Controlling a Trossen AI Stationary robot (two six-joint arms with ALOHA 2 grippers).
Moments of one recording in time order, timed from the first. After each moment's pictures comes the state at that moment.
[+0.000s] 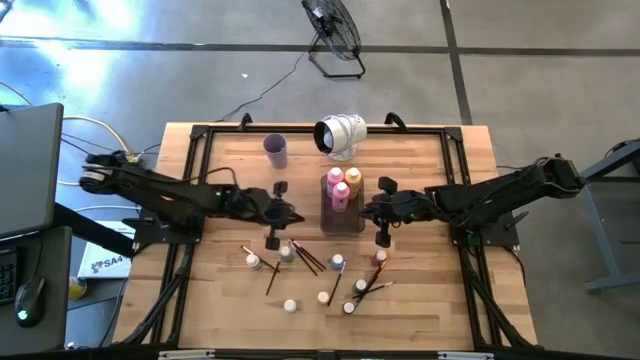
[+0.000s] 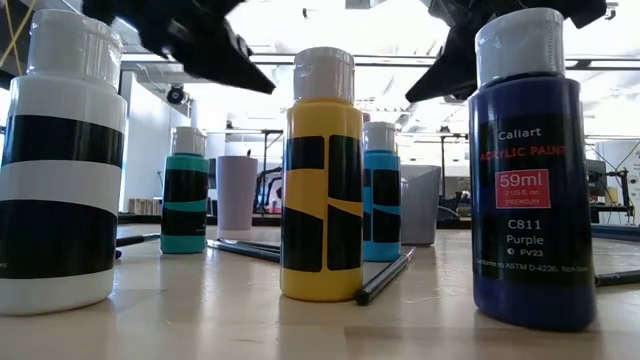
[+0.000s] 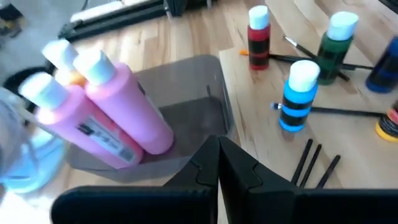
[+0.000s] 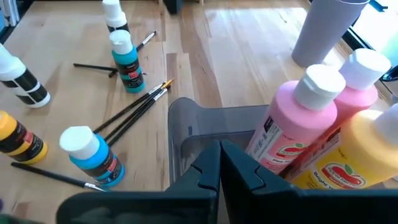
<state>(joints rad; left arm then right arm) -0.12 1.23 0.75 0.01 -0.15 0.20 0.14 1.20 0.70 -0.07 0.23 0.14</state>
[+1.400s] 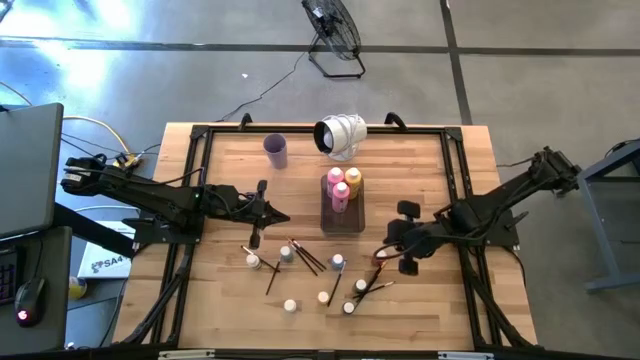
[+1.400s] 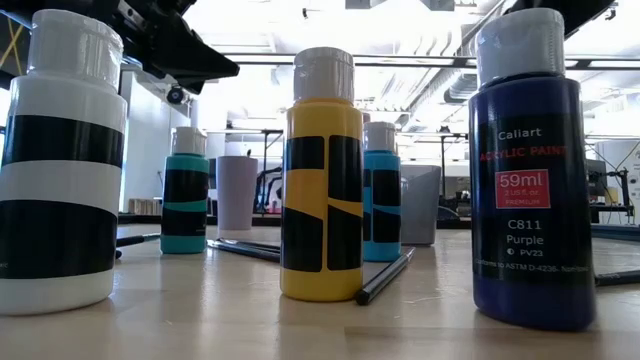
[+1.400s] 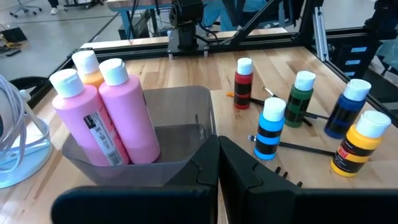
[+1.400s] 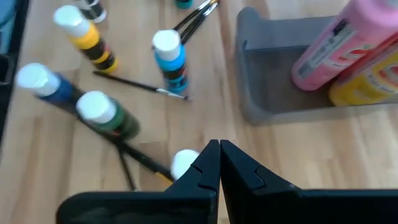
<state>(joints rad) -0.12 0.98 0.46 0.29 -0.09 0.05 0.46 1.20 0.95 -0.70 0.30 0.49</state>
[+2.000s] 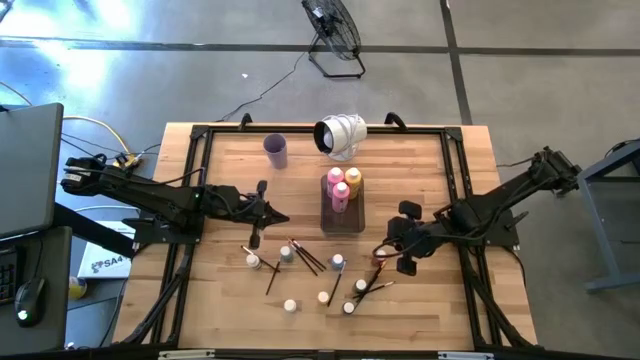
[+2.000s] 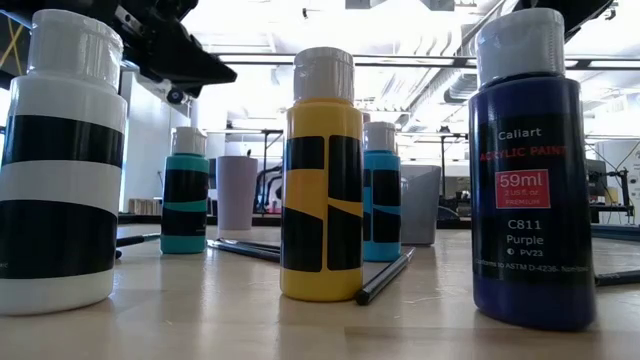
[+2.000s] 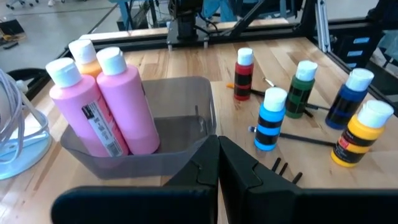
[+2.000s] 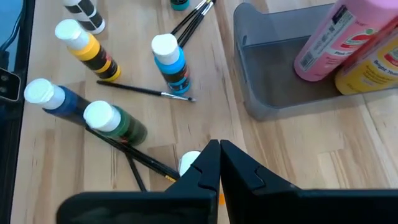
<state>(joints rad) -0.12 0.98 0.46 0.25 -0.09 0.05 0.46 1.20 0.95 -0.70 0.30 0.57</state>
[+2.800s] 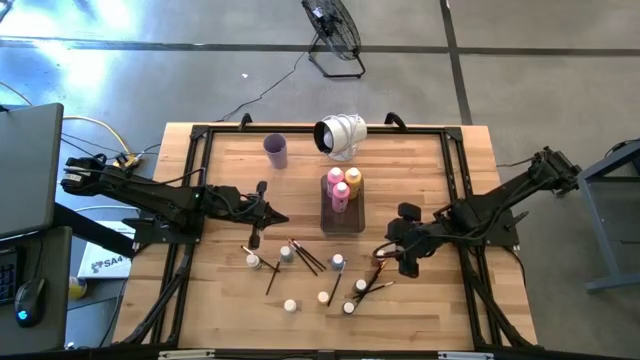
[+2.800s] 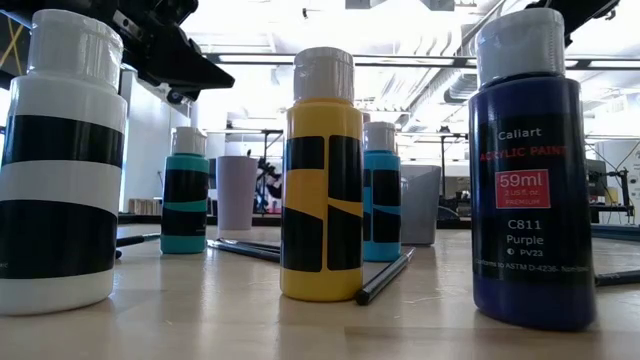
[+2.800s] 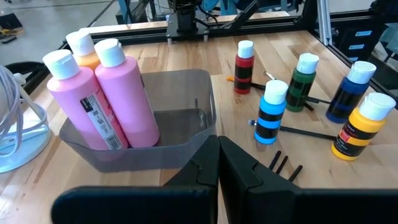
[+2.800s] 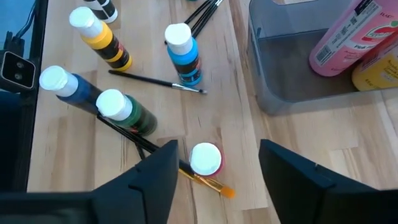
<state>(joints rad) -0.12 0.98 0.46 0.23 -0.09 0.05 0.46 1.20 0.95 -0.70 0.24 0.56</state>
